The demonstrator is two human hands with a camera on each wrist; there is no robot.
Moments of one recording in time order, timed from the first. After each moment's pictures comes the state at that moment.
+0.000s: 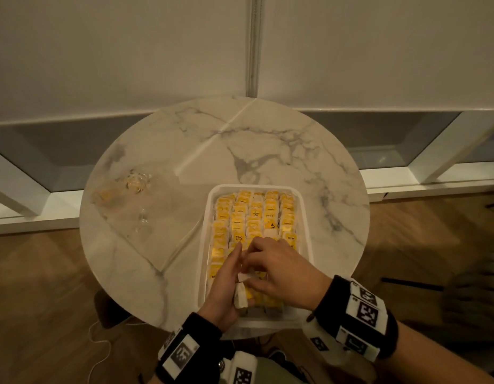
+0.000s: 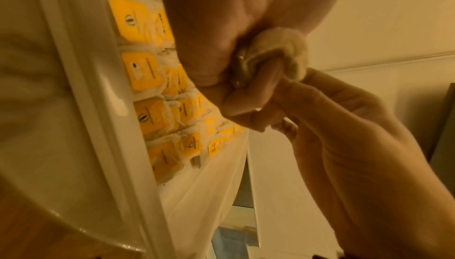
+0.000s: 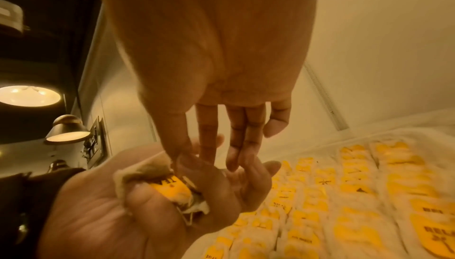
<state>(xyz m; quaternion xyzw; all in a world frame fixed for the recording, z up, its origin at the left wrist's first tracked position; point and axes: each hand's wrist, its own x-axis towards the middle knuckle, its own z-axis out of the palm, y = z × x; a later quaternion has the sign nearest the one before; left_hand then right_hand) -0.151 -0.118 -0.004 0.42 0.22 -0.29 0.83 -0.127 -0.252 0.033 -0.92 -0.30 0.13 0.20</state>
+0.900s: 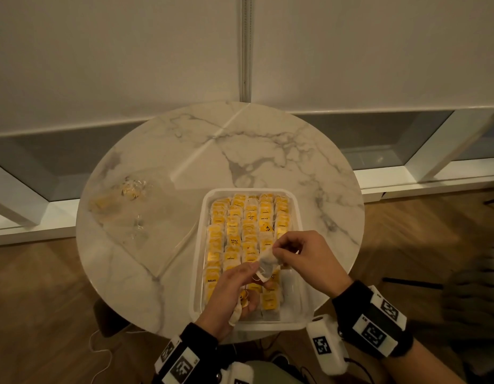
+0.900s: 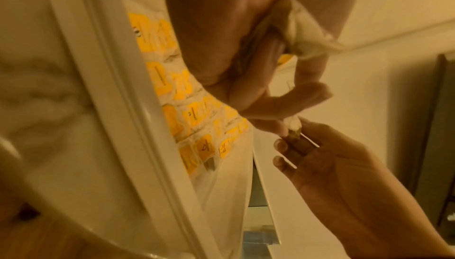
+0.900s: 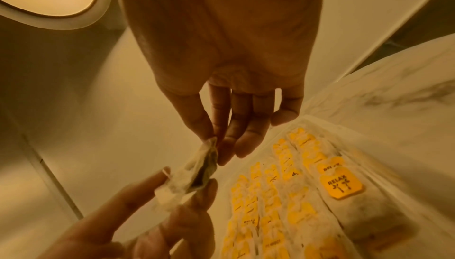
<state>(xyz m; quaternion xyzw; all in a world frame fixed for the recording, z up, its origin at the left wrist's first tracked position) -0.160 -0.121 0.001 0.56 0.15 -0.27 0.77 -0.124 -0.297 0.022 -0.85 0.00 0.09 0.52</state>
